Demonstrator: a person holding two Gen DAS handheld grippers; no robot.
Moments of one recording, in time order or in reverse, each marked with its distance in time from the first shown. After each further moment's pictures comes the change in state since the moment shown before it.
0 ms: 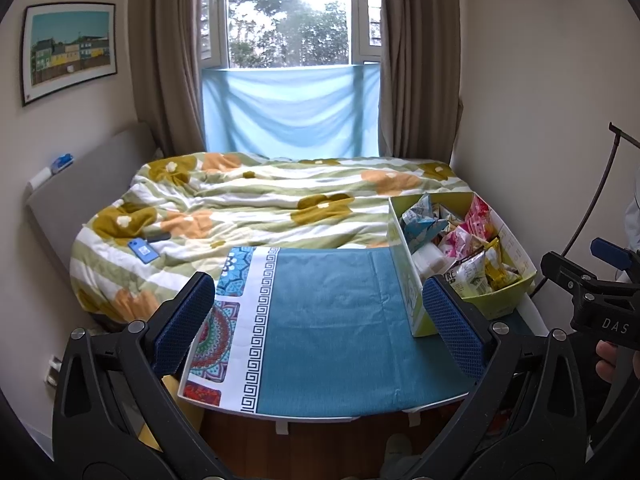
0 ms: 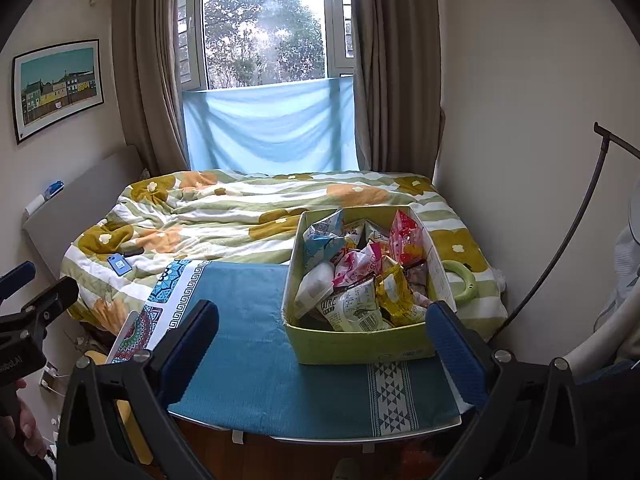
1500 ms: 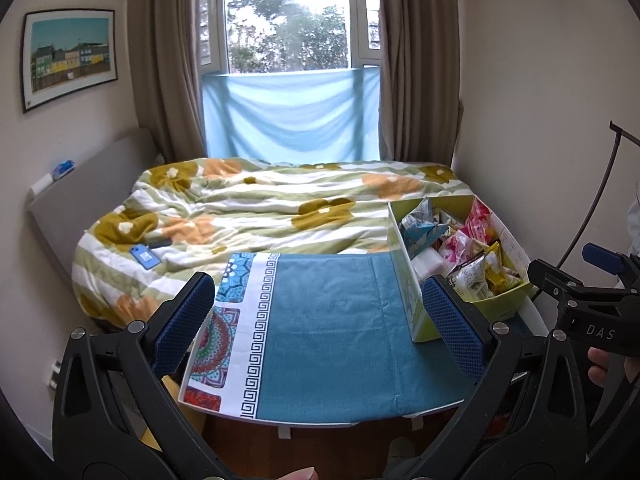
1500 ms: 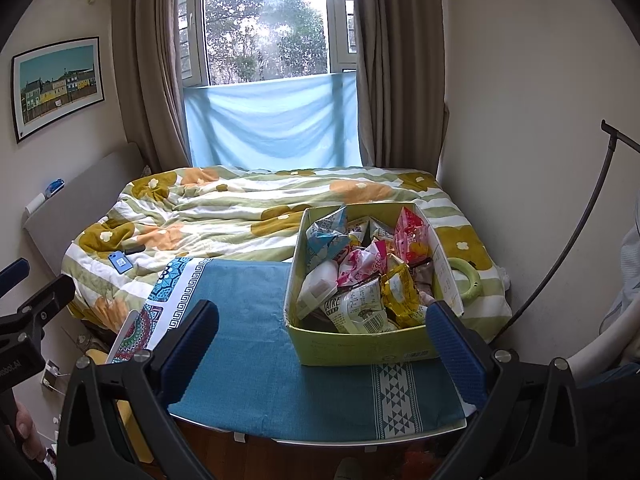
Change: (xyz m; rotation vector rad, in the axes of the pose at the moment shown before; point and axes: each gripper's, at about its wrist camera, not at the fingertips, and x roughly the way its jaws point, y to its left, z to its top) left arm 0.002 -0.002 0.003 0.014 -0.020 0.006; right arm 0.005 0.006 0.002 -0.001 0.010 0.006
